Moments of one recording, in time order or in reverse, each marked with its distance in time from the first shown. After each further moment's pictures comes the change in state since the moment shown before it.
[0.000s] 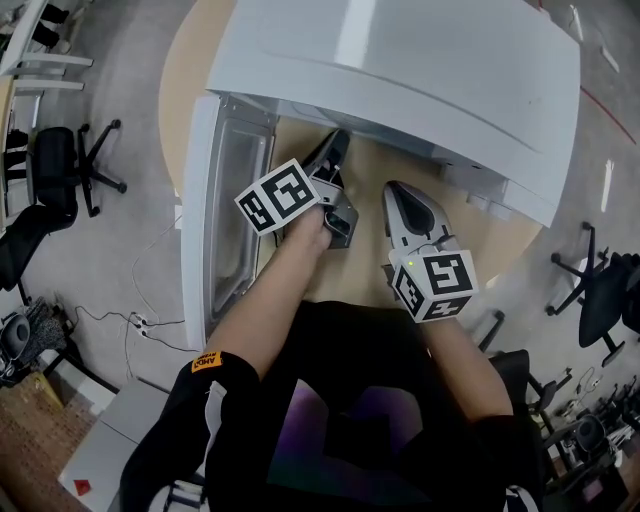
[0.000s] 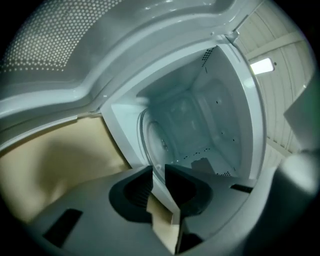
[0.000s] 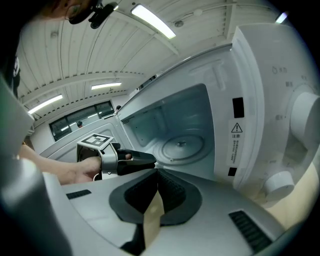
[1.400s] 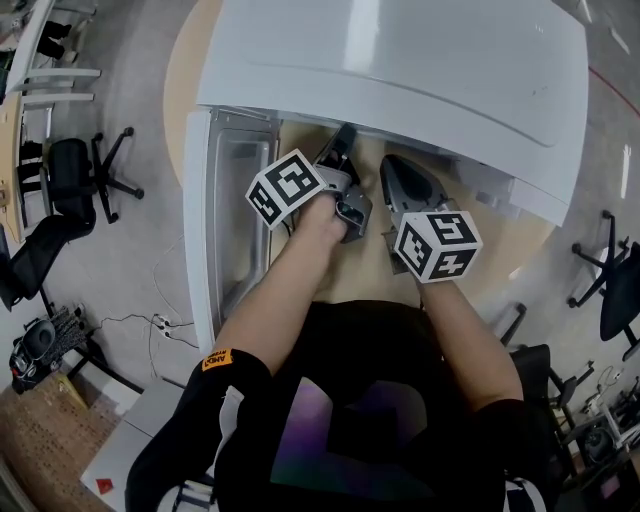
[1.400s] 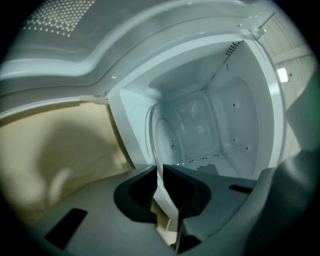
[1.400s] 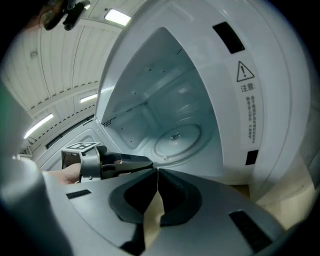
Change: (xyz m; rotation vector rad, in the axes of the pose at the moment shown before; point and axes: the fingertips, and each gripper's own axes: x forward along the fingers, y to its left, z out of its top) left arm 0.021 0.008 0.000 -0.139 0.000 0.044; right arm 0.050 -0.025 -0.005 0.194 -0.011 0.023
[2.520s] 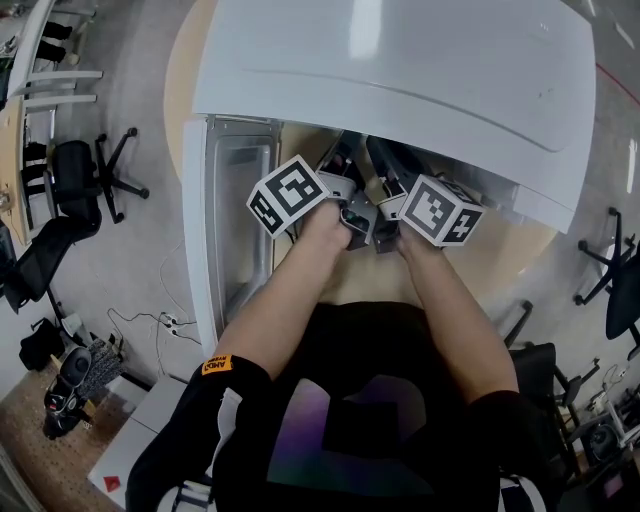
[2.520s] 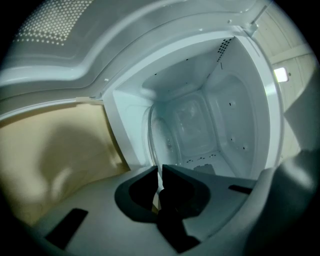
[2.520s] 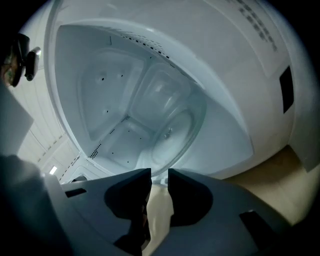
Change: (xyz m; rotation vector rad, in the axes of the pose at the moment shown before) left arm 0.000 -0.011 -0.001 0.003 -0.002 0.000; right arm 0.047 -0.012 0.014 0.443 -0.101 0.125
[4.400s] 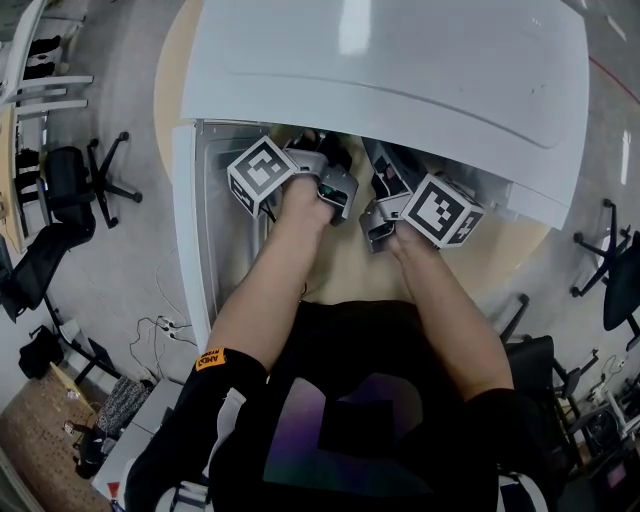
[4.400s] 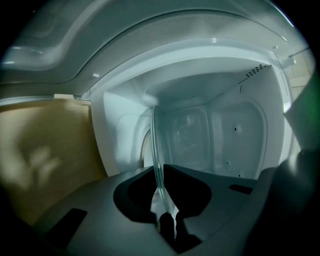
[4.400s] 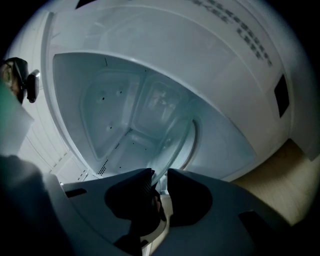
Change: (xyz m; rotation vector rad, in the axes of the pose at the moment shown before) left arm 0.019 -0.005 0.037 -0.144 -0.040 -0.125; right arm -0.008 0.010 0.019 0.131 -0.088 0.054
